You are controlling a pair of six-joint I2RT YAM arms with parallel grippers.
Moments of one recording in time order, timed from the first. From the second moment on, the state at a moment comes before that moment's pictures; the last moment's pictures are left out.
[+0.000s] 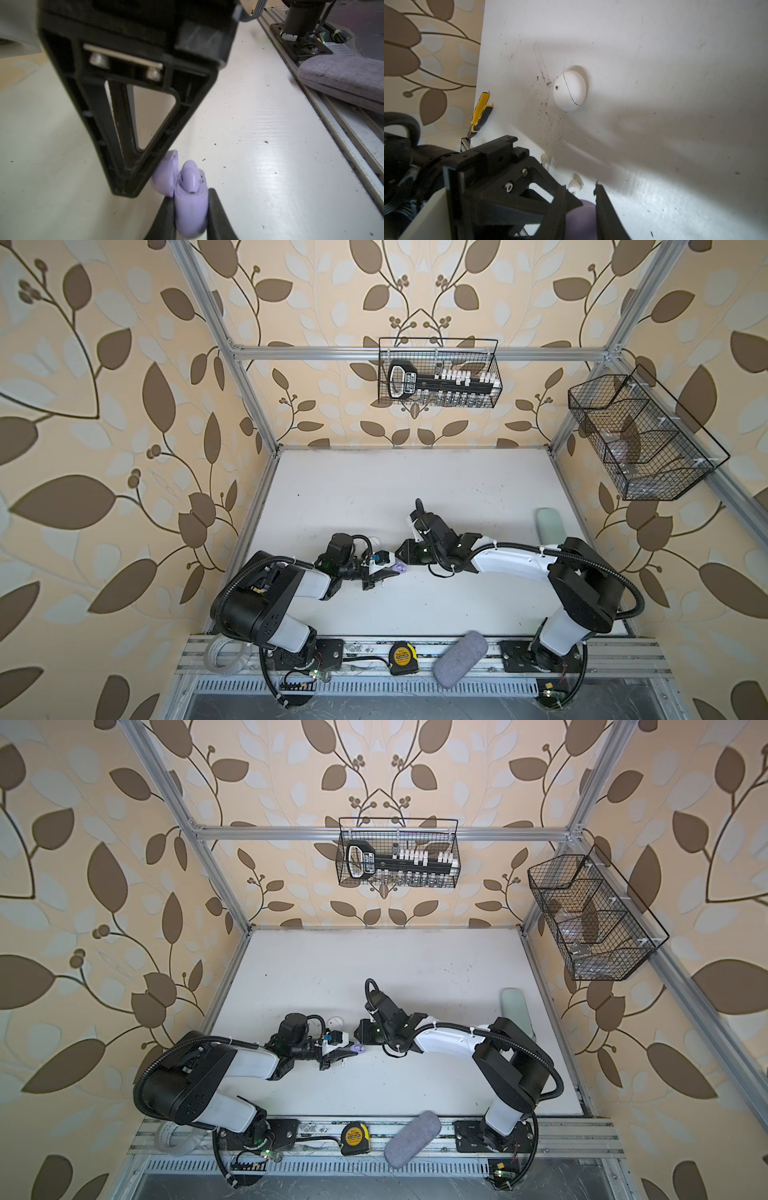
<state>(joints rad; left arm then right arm) -0.37 1.49 0.26 0.64 0.90 0.64 0.86 1.68 0.95 -0.07 -0.16 0.80</state>
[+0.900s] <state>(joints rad) -0.39 1.49 0.25 0.66 0.87 0.57 0.90 1.62 0.88 -0.05 -0.11 0.83</state>
